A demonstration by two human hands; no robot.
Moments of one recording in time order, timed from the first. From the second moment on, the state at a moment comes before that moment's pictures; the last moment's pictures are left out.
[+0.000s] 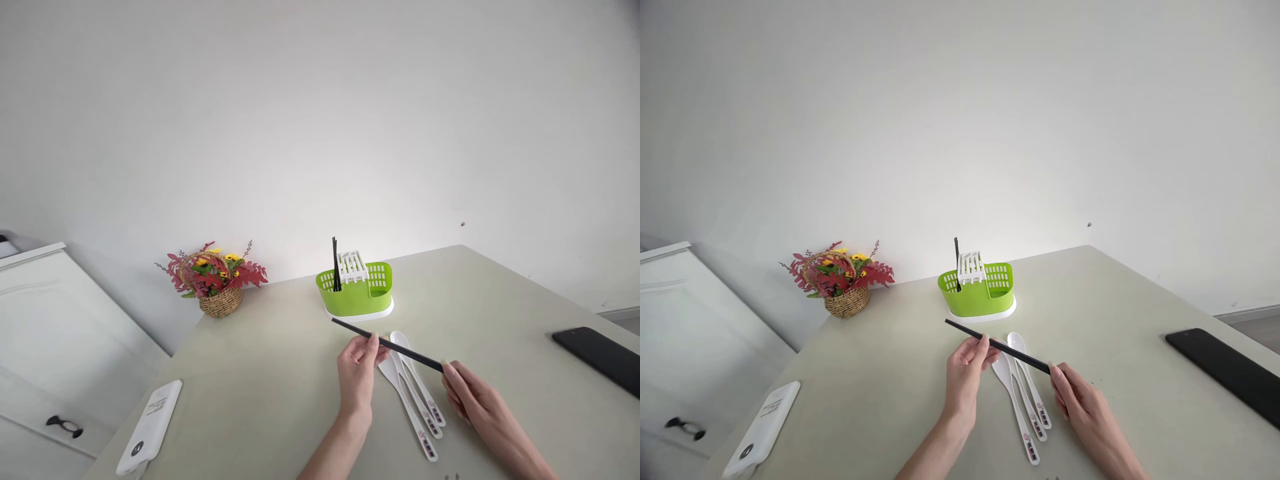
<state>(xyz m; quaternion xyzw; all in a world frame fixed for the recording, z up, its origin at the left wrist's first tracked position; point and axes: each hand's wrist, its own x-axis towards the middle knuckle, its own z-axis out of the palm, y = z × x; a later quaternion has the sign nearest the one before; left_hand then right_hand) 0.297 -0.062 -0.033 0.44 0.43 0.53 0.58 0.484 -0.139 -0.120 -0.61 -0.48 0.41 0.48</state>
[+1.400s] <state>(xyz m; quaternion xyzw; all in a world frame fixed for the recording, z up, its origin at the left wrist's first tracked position) 0.225 0.183 0.018 0.76 0.52 0.39 0.01 0.485 -0.129 -0.122 -0.64 -0.54 0.35 0.42</state>
